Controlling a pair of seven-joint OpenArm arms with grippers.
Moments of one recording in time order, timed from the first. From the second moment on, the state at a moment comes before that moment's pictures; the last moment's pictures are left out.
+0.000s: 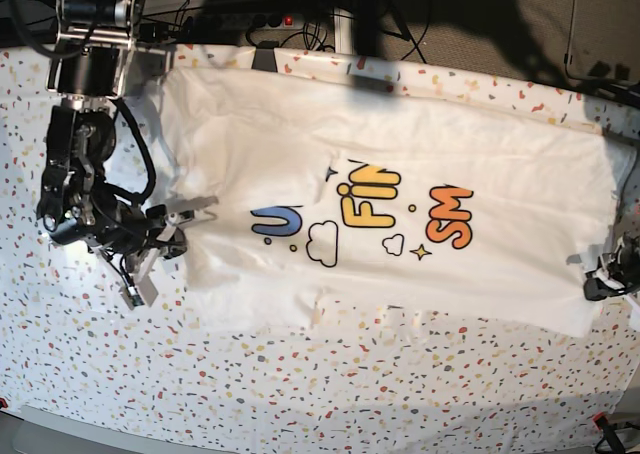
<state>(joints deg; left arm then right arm) -45.3 -36.2 32.5 14.9 -51.7 -39.8 12.6 13.2 17.5 10.3 82.9 23.1 34.2 -59.1</state>
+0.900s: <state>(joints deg) -21.5 -45.1 7.1 44.7 -54.1 -40.0 26.3 0.9 17.4 11.0 98.1 21.1 34.2 -58.5</state>
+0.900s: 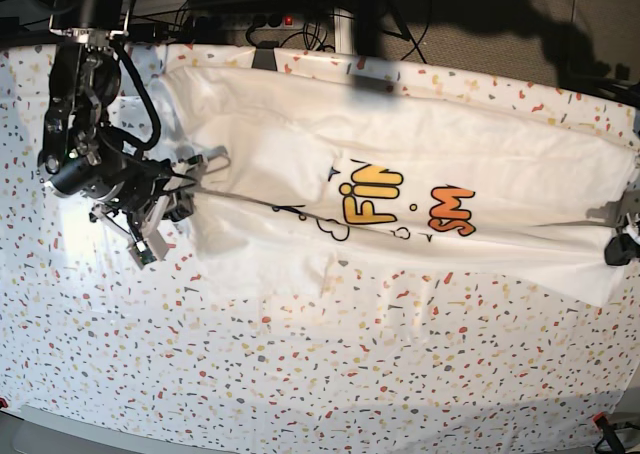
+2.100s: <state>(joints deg) -17.6 -46.3 6.3 45.2 -40.7 -40.0 29.4 -8.3 17.5 12.1 103.3 19.9 34.2 -66.6</state>
